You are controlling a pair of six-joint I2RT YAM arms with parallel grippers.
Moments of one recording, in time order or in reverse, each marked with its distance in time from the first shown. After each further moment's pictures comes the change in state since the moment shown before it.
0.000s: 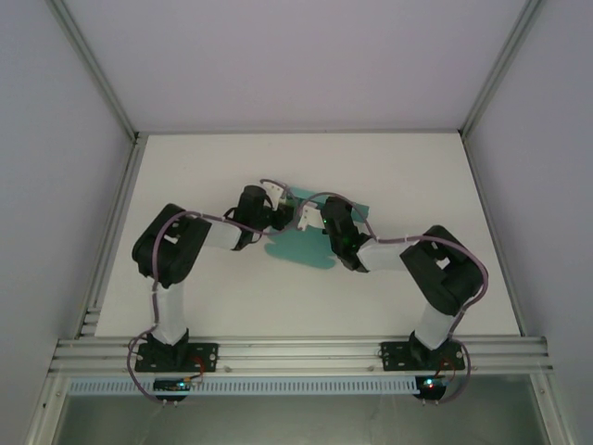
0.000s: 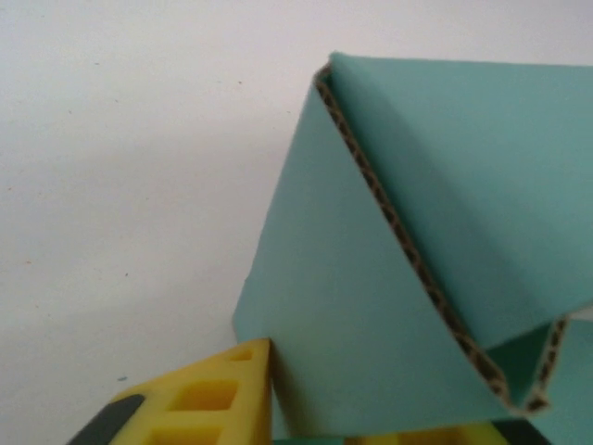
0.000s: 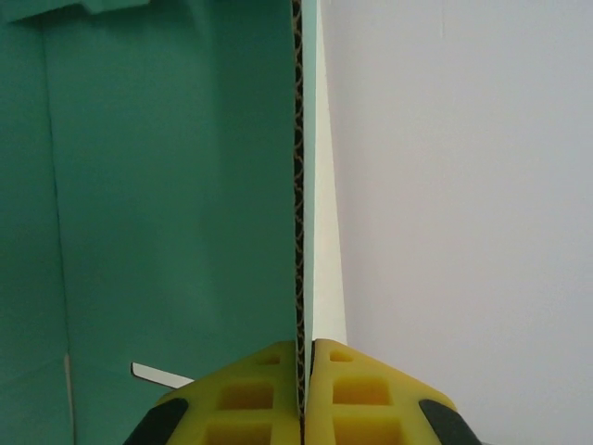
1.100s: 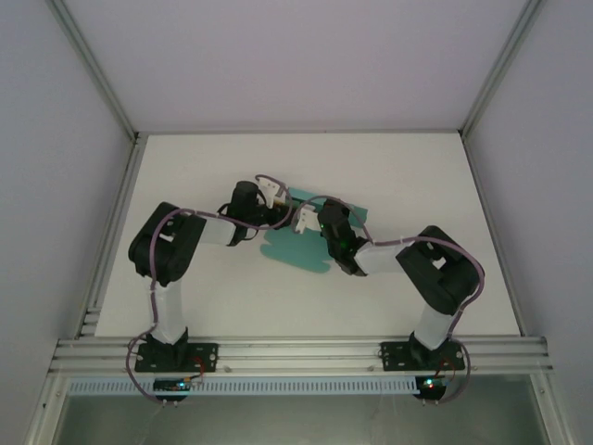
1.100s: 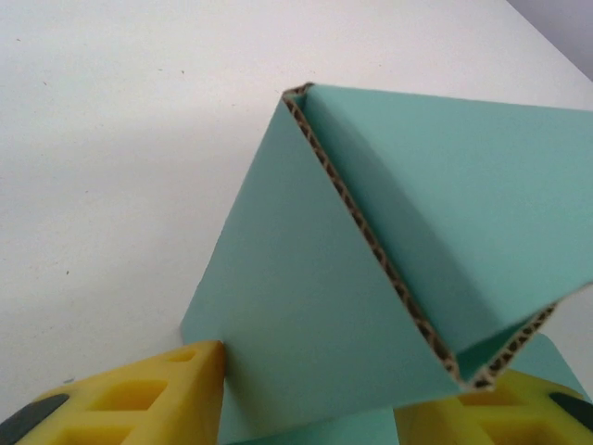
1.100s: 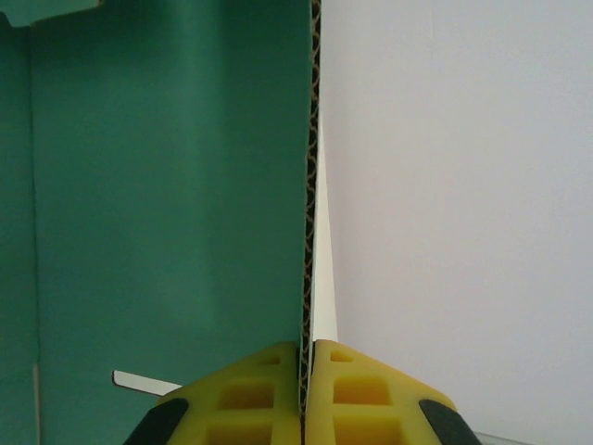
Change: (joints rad) left arm 0.057 -0.003 0.027 -0.035 0.210 -0.051; right arm 0.035 0.018 -0.016 0.056 0.063 -0.016
